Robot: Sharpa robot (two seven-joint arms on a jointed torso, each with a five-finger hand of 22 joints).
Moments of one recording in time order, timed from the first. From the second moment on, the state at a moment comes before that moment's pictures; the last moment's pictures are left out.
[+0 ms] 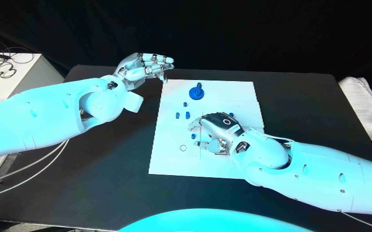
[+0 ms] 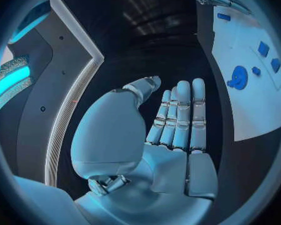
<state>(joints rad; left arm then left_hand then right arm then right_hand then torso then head) 1.23 -0.92 -0.06 1.47 -0.11 -0.12 0.41 1.35 -0.20 0.50 0.03 0.29 0.88 0.20 0.19 0.34 0.90 0.14 0.45 0.15 0.96 0.07 1.06 0.46 0.17 0.84 0.17 0.87 0.70 1.06 -0.68 -0.16 1.68 -1.77 -0.51 -0.23 1.49 -0.22 0.25 0.19 0.18 0.91 0.15 0.18 0.33 0.82 0.14 0.26 0.10 1.28 0.05 1.16 0.85 0.15 1.13 0.15 0.81 0.87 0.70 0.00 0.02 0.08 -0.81</state>
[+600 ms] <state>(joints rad) 1.23 -0.92 -0.06 1.47 -0.11 -0.12 0.41 1.35 -0.20 0.50 0.03 0.29 0.88 0.20 0.19 0.34 0.90 0.14 0.45 0.15 0.96 0.07 1.05 0.46 0.17 0.84 0.17 0.87 0.70 1.20 -0.88 -0.14 1.75 -1.66 -0.50 -0.23 1.51 -0.25 0.33 0.26 0.18 0.94 0.16 0.17 0.32 0.90 0.10 0.38 0.09 1.43 0.02 1.33 1.04 0.13 1.33 0.12 1.08 1.13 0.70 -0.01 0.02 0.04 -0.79</state>
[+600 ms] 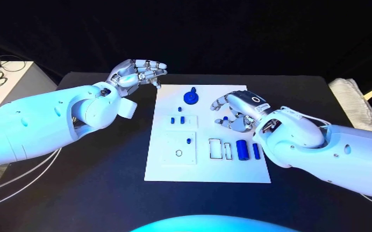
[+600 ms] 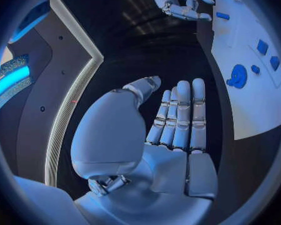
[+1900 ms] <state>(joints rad) 1.23 -0.92 -0.06 1.46 -0.11 -0.11 0.41 1.35 -0.20 0.49 0.04 0.29 0.88 0.20 0.19 0.34 0.90 0.14 0.45 0.15 0.96 0.07 1.05 0.46 0.17 0.84 0.17 0.87 0.70 1.22 -0.86 -0.14 1.64 -1.64 -0.27 -0.25 1.53 -0.21 0.32 0.28 0.16 1.00 0.14 0.17 0.33 1.02 0.09 0.37 0.07 1.46 0.01 1.39 1.14 0.10 1.41 0.10 1.21 1.27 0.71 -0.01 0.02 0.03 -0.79</state>
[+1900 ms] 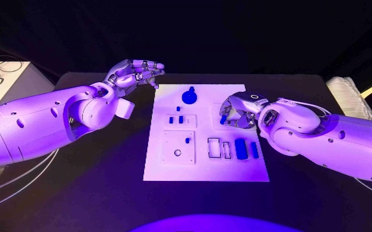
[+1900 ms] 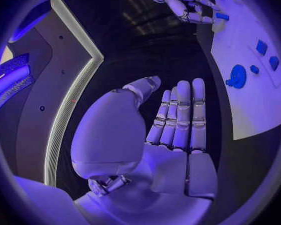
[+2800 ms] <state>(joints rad) 1.23 -0.92 -0.06 1.46 -0.11 -0.11 0.41 1.35 -0.20 0.49 0.04 0.29 0.88 0.20 0.19 0.34 0.90 0.14 0.45 0.15 0.96 0.07 1.05 0.46 0.17 0.84 0.17 0.86 0.70 1.19 -0.82 -0.14 1.61 -1.65 -0.33 -0.25 1.50 -0.21 0.54 0.18 0.09 1.10 0.12 0.23 0.38 1.16 0.10 0.28 0.07 1.47 -0.02 1.41 1.17 0.08 1.44 0.08 1.28 1.31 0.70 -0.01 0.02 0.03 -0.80</state>
